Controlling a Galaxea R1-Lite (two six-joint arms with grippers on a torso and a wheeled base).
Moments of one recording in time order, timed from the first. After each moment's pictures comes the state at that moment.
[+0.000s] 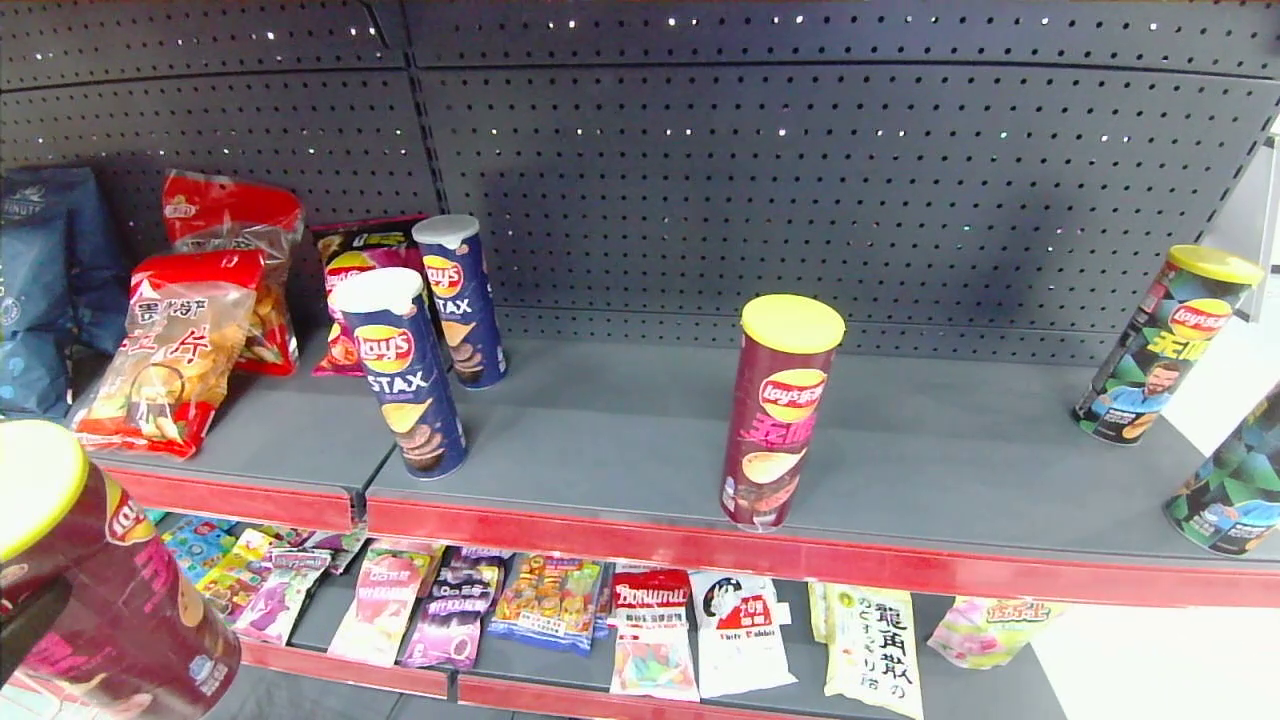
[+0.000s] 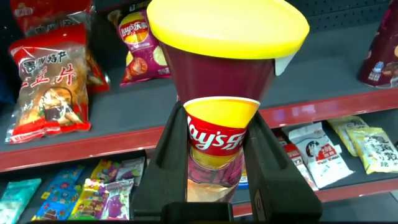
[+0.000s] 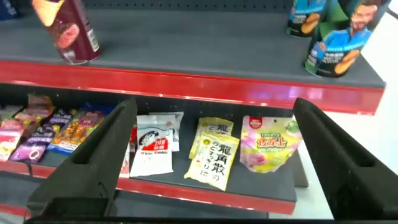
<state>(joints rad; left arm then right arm) 0.09 0.52 -0.24 -0.29 -0.30 0.13 0.00 0.00 -0.04 0.03 0.04 -0.01</state>
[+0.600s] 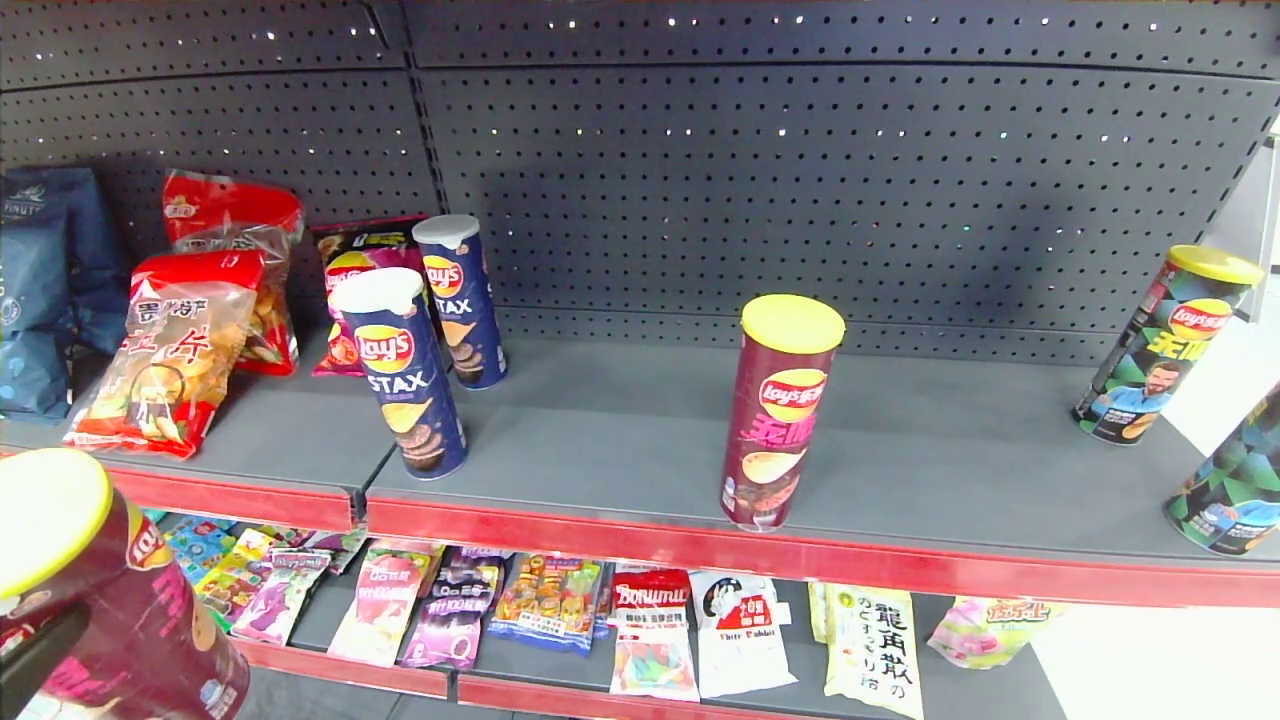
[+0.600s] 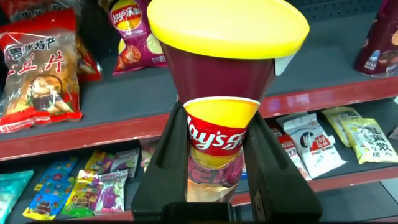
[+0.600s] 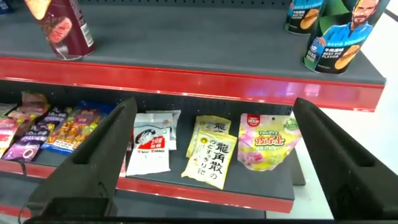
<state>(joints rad) 0.09 0.50 -0.21 -0.26 -0.32 0.13 0.00 0.00 0.00 0.00 0.03 0.00</state>
